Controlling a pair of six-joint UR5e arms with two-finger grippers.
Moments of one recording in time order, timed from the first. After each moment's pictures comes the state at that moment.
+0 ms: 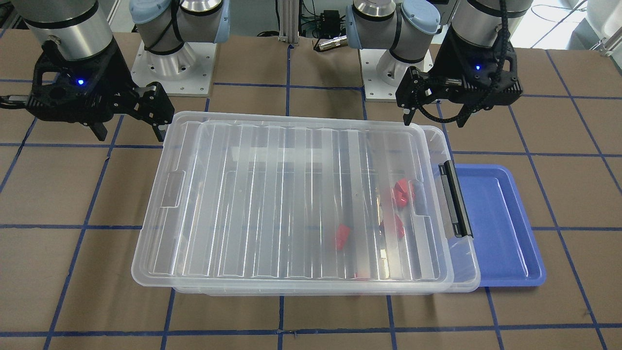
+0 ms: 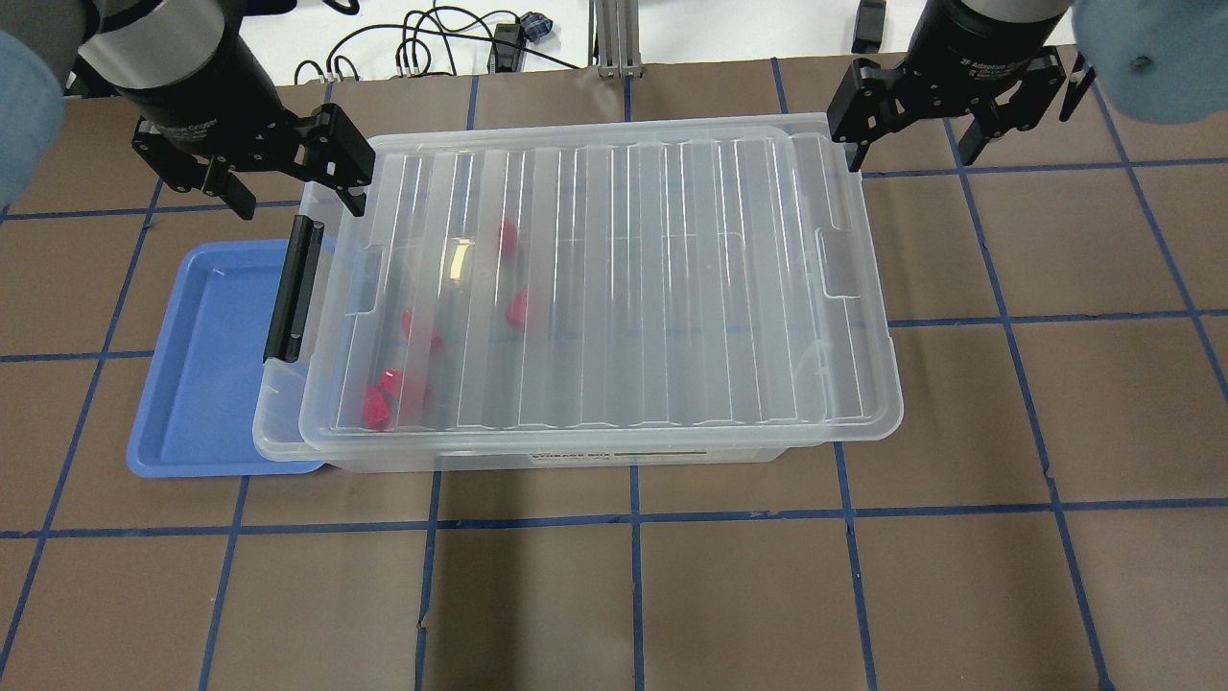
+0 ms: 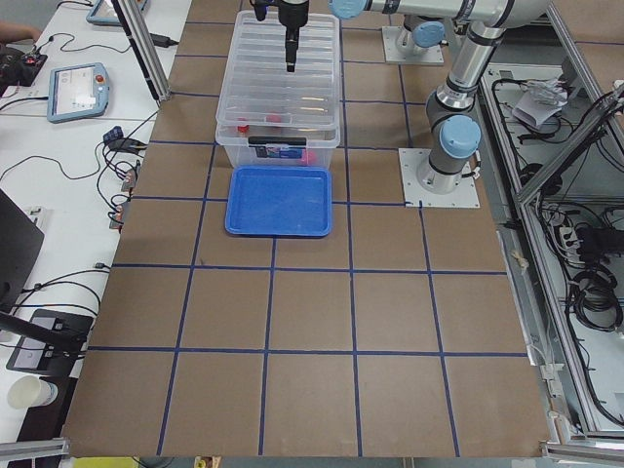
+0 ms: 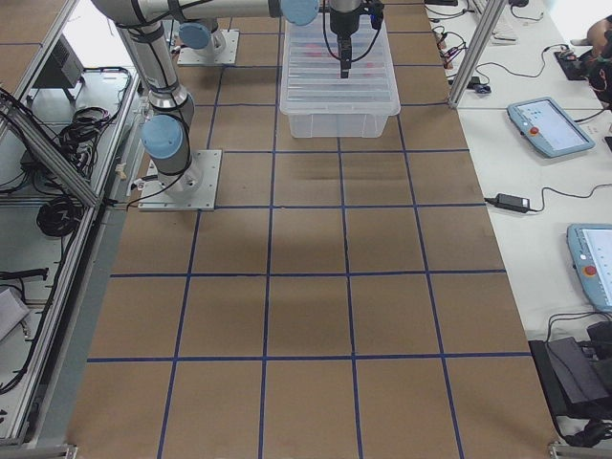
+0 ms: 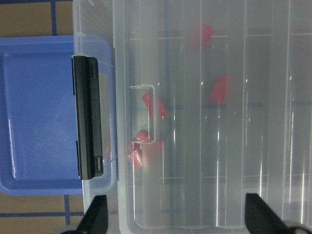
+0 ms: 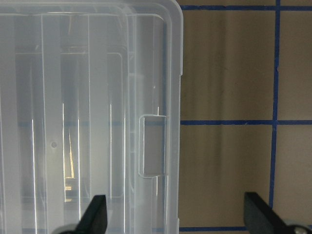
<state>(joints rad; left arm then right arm) -1.56 -1.56 -1.52 -1.58 1.58 0.04 1.58 -1.52 1.48 -1.61 -1.58 0.00</state>
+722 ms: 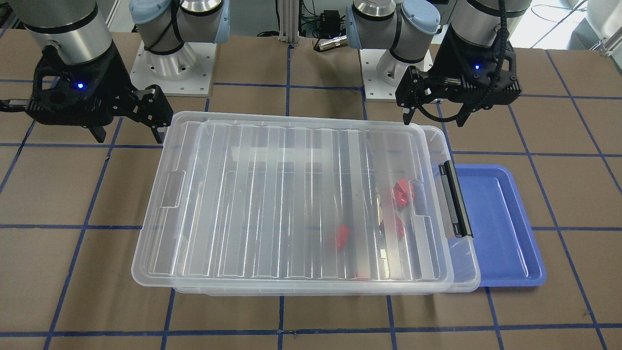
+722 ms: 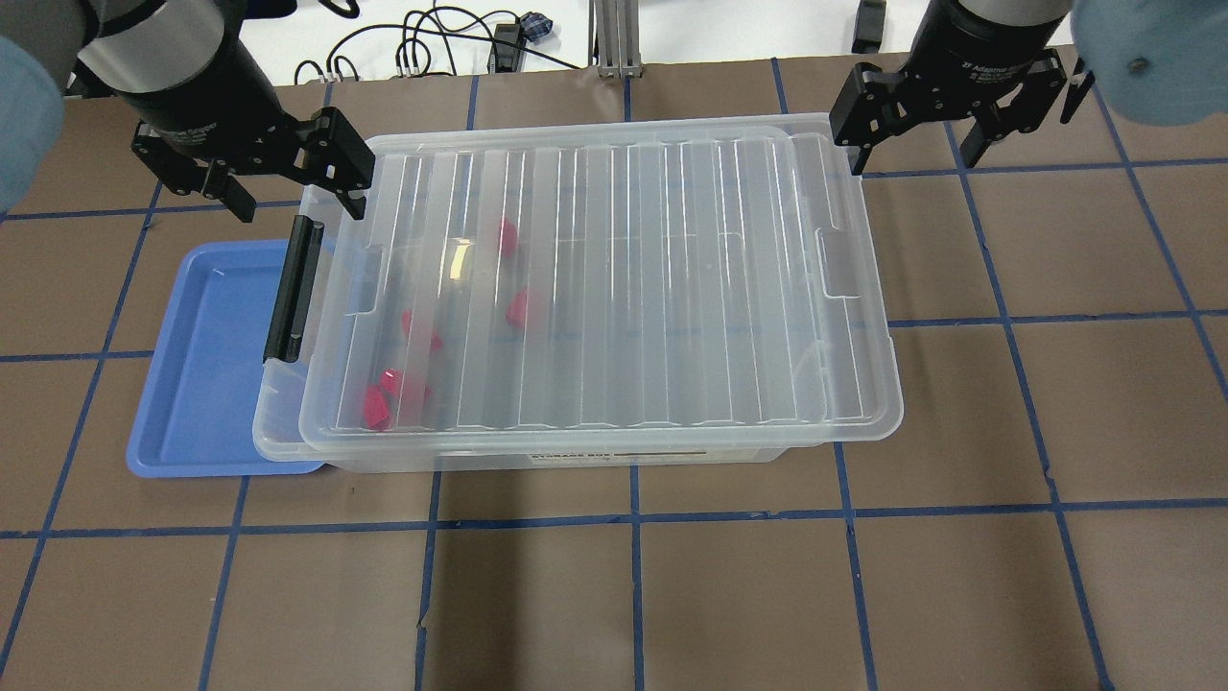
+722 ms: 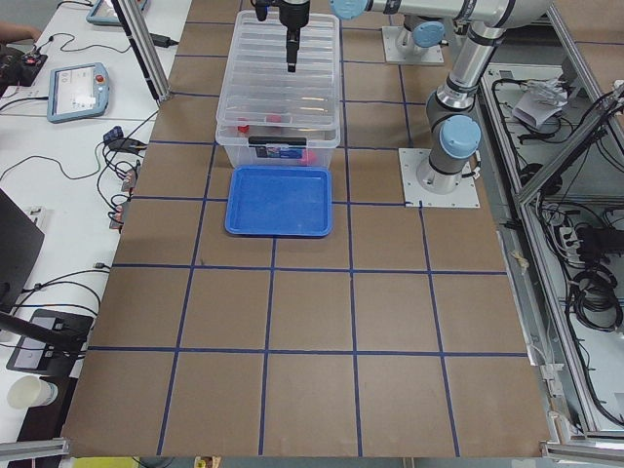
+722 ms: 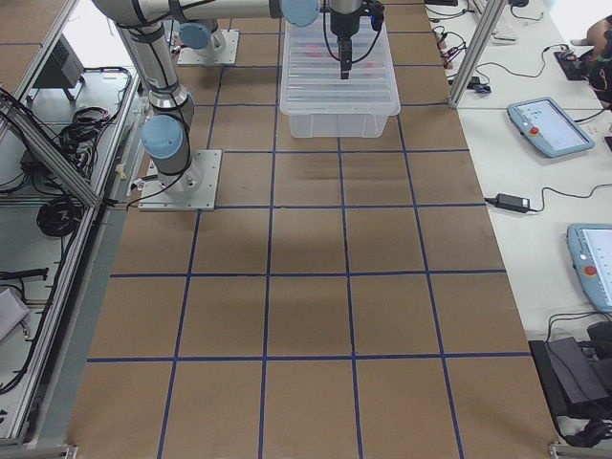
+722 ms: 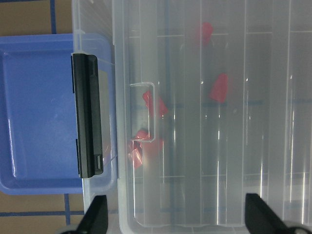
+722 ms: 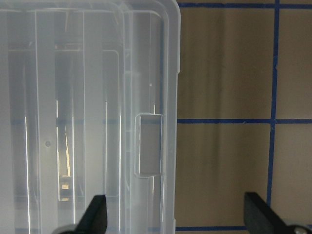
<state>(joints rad) -1.56 -1.56 -1.52 -1.58 1.58 0.04 1.57 -1.51 1.50 -1.62 -1.59 -0.01</state>
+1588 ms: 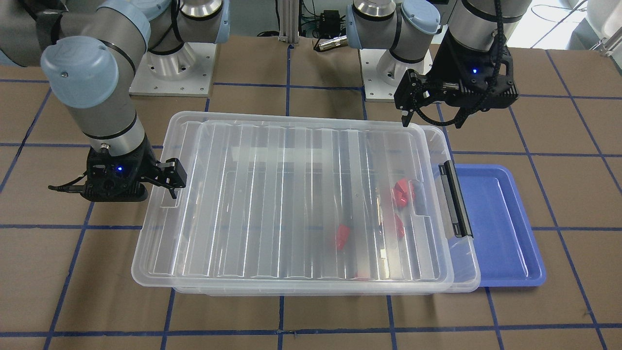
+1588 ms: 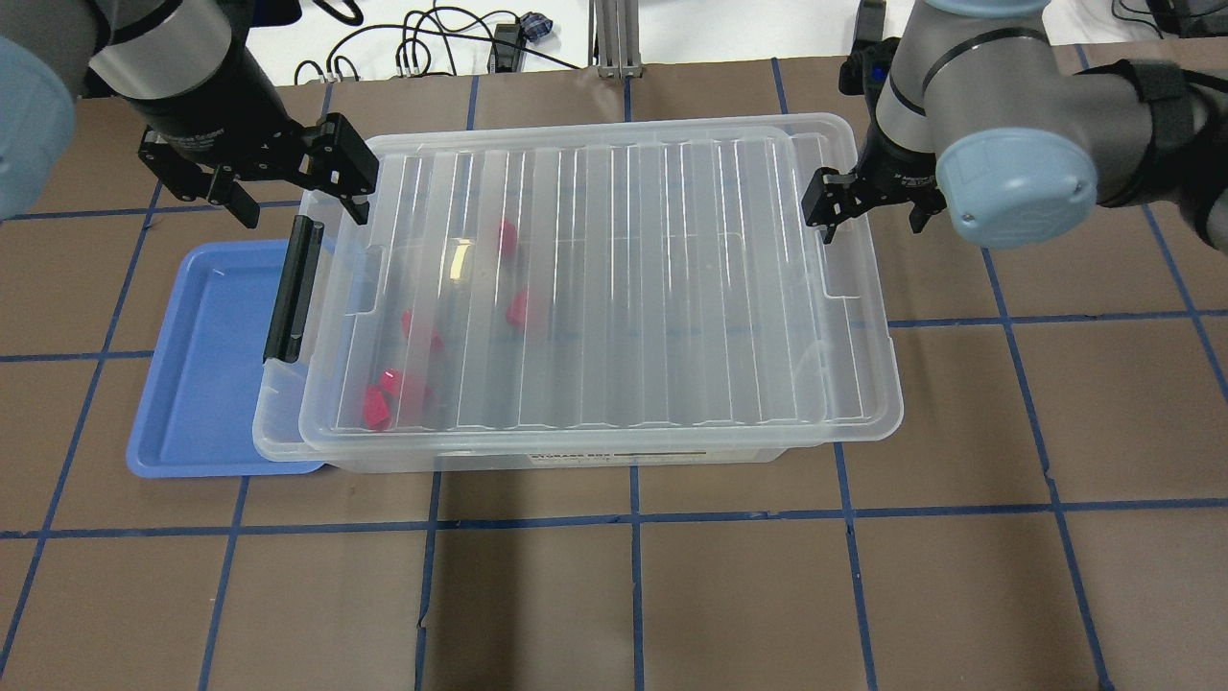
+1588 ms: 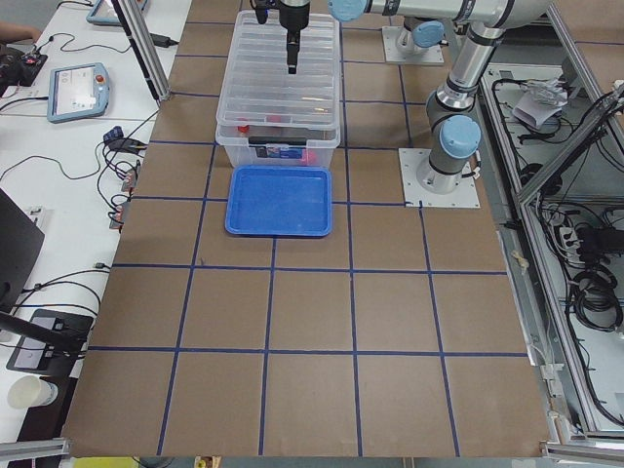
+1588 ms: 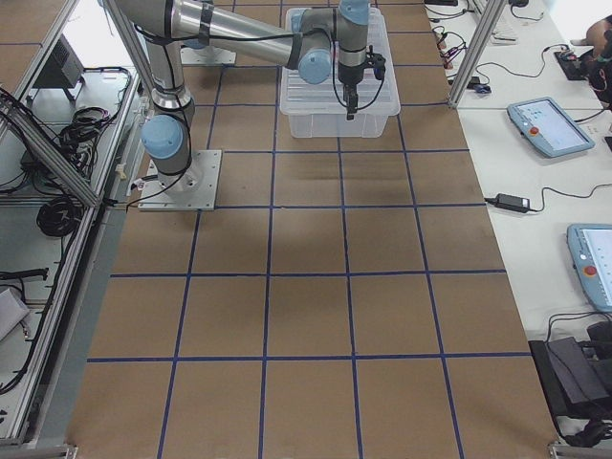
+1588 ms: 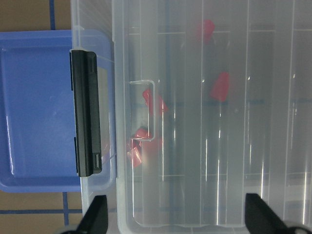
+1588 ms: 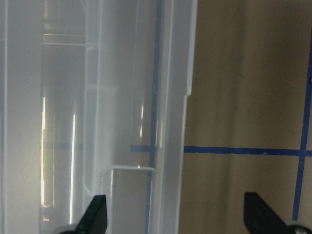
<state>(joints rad) -1.56 -1.56 -1.53 -1.57 1.58 0.03 1.57 -1.39 1.74 -2.00 -1.64 -0.07</state>
